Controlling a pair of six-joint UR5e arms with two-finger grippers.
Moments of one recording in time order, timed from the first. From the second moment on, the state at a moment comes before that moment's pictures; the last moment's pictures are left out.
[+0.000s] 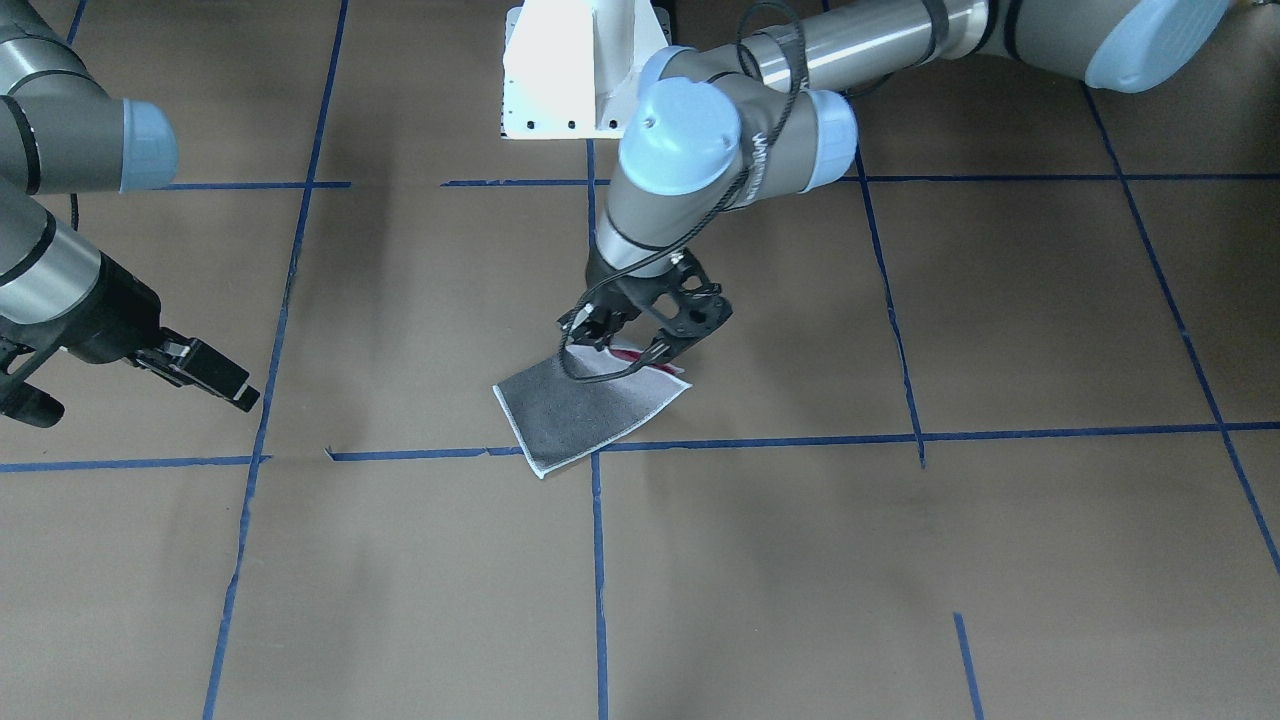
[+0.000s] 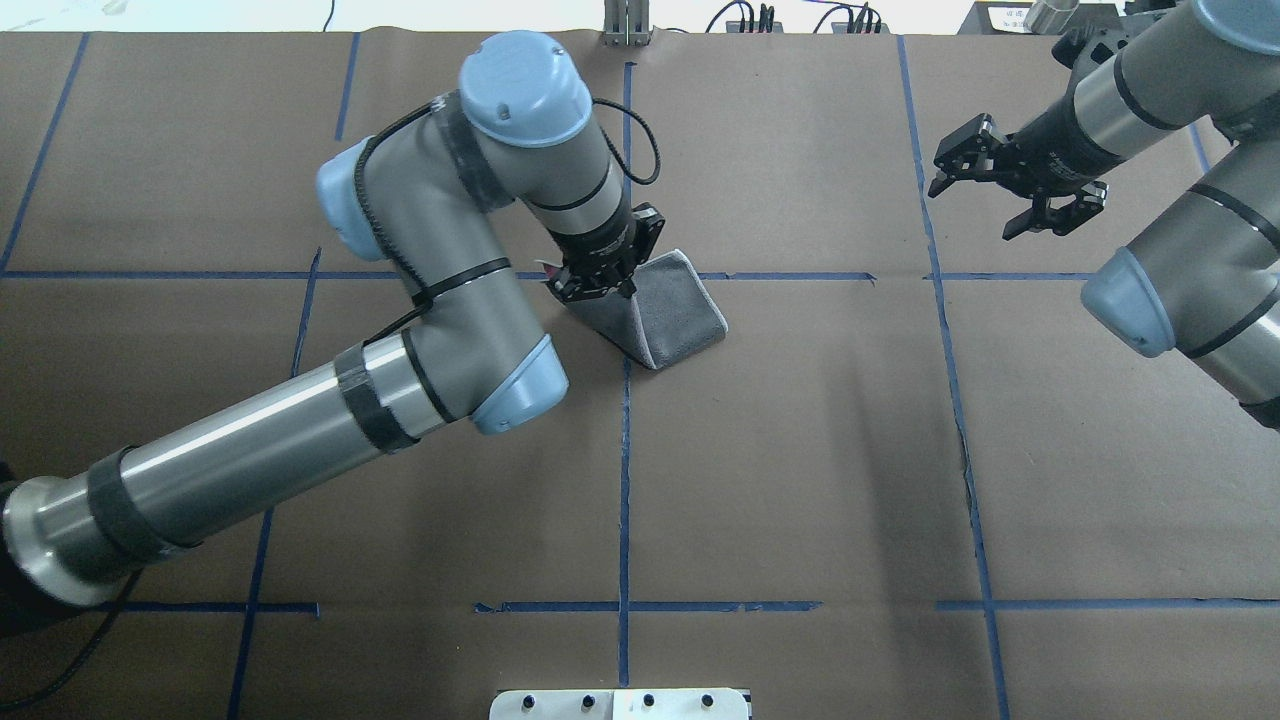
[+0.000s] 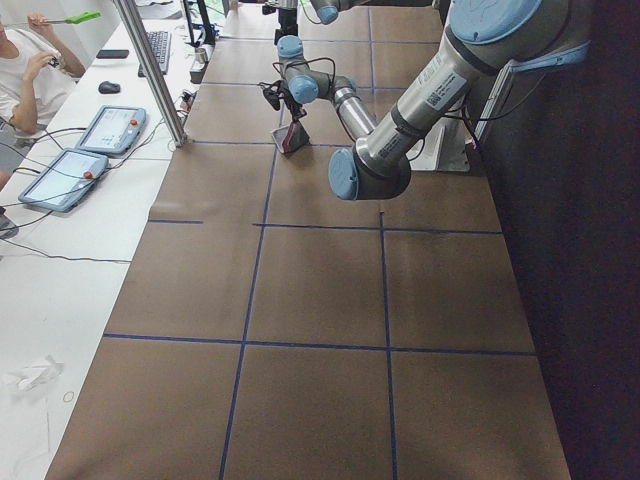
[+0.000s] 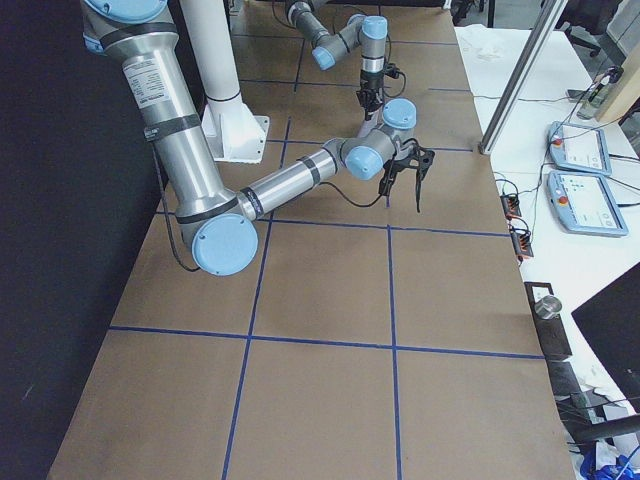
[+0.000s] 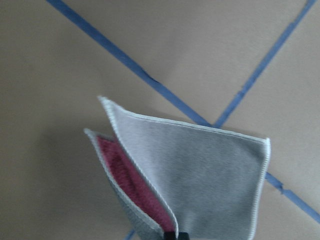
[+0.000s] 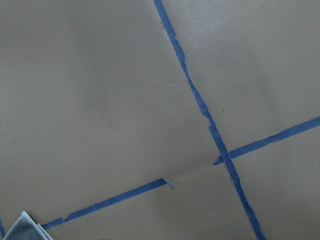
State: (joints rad) left arm -0.65 -2.56 -1.31 -1.75 -2.05 -1.84; right arm 1.04 -1.24 1.71 -1.28 2.28 1.31
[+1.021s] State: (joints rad) left arm -0.55 -2.78 -0.89 -2.07 -1.89 -1.83; right arm 1.04 -1.35 1.77 -1.28 2.27 1.24
